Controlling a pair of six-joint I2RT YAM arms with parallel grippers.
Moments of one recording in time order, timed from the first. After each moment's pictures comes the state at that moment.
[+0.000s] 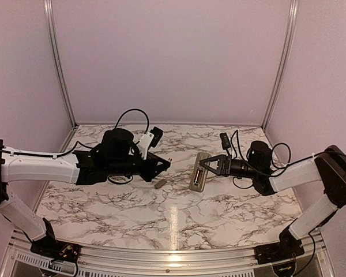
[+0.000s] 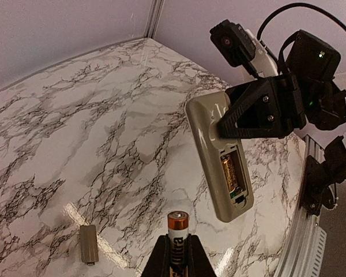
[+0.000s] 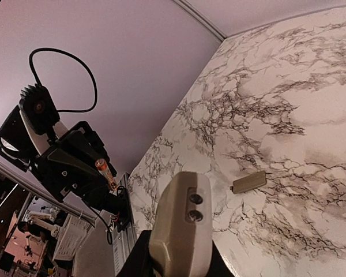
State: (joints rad) left arm -0.96 1.51 0.97 0.10 0.10 -0.27; right arm 0.47 1.50 0.51 0.87 -0.81 0.82
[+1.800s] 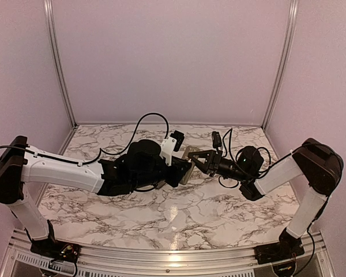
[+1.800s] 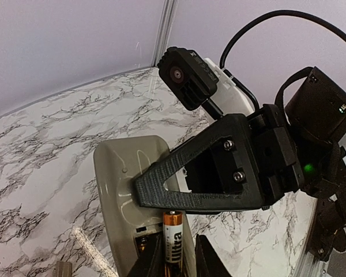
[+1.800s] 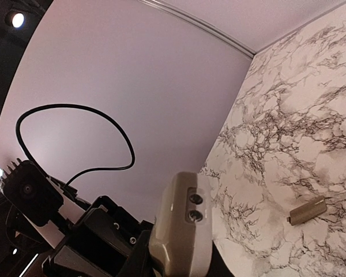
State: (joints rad) left arm -1.13 1.69 1.08 0.31 -0.19 -0.32; right arm 0.63 1.71 0.56 1.31 -0.61 1.19
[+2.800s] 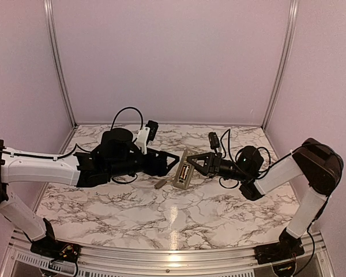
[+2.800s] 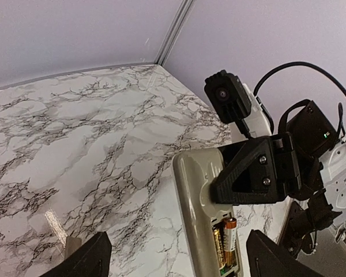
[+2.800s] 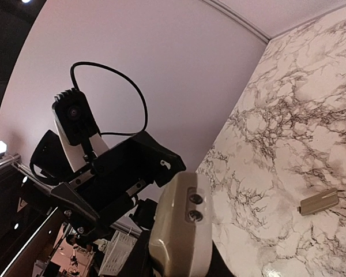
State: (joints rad) left arm -1.01 1.50 0.96 0.26 -0.03 -0.47; right arm 0.63 1.71 0.56 1.31 -0.70 1.15
